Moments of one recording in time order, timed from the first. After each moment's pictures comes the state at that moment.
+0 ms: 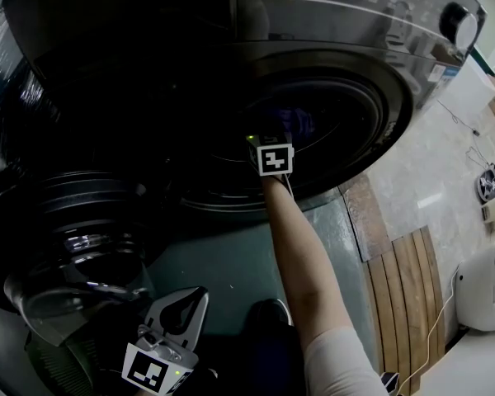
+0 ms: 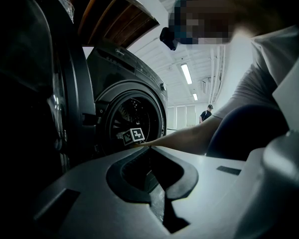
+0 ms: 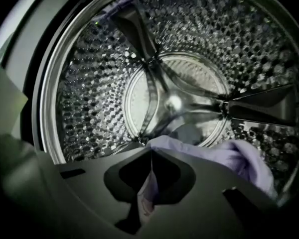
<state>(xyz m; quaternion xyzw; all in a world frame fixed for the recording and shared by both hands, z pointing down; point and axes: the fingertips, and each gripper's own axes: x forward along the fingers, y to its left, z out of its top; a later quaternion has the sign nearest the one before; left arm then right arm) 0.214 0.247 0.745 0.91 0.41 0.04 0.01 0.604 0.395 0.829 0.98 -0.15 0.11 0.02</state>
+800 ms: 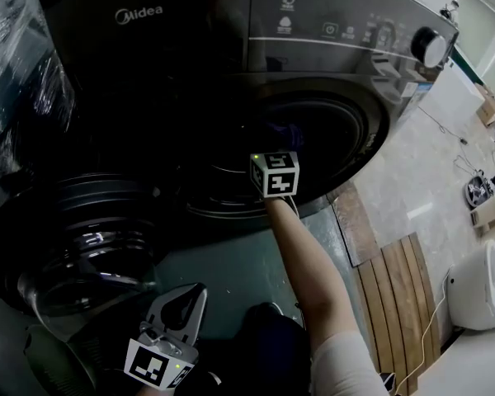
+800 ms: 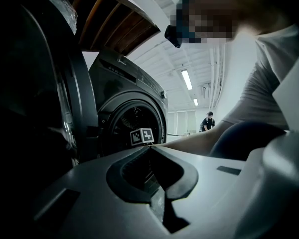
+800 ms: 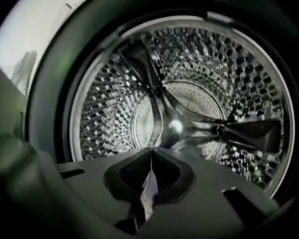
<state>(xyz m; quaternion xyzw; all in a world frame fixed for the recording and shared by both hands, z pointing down) 0.209 0.237 0.720 0.91 0.41 0.02 0.03 0.557 0.393 0.757 0.99 -0.16 0.02 0.01</state>
